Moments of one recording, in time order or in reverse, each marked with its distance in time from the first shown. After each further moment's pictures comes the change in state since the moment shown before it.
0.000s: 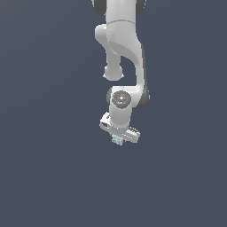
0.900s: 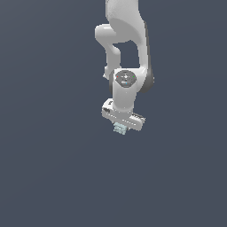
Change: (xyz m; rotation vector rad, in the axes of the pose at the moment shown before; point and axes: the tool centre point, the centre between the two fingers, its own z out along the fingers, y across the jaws) arm -0.034 0.003 -0.062 0.000 -0.001 0.000
